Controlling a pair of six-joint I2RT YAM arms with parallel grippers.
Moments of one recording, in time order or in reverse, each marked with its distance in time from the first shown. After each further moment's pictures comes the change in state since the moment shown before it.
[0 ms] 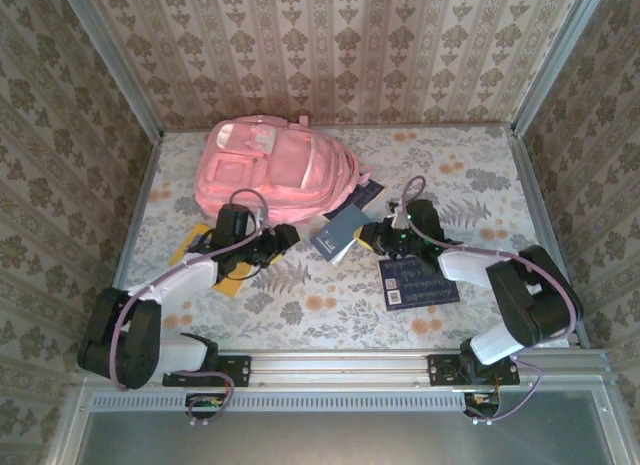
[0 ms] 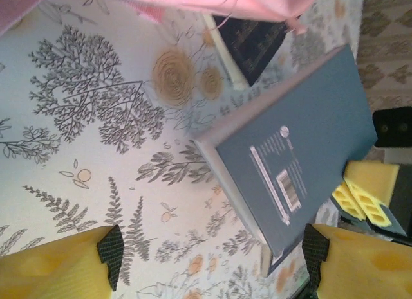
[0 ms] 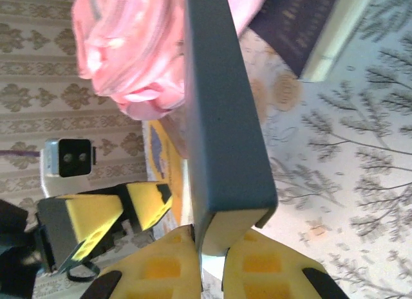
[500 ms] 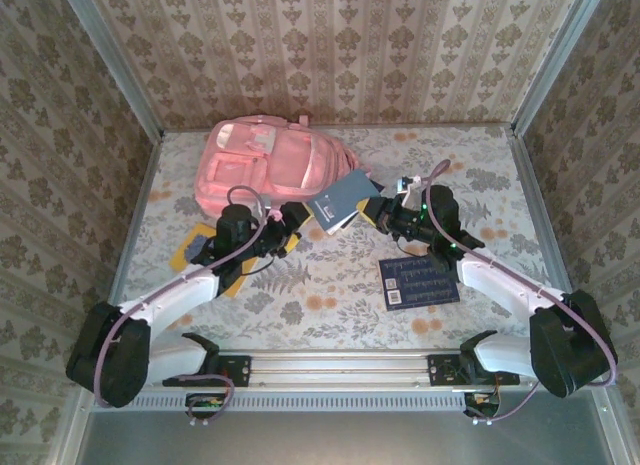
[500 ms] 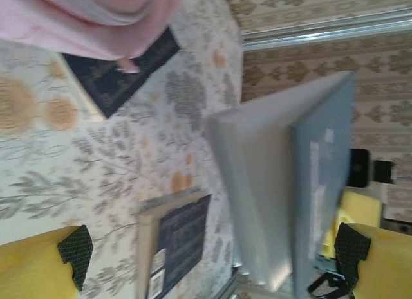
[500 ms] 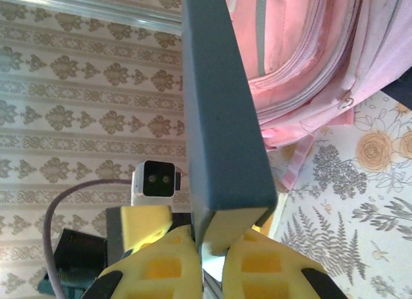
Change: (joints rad) left arm -0.133 -0.087 -0.046 0.388 -0.096 -0.389; right arm 0.024 -0.248 0.095 -0.085 0.097 0.116
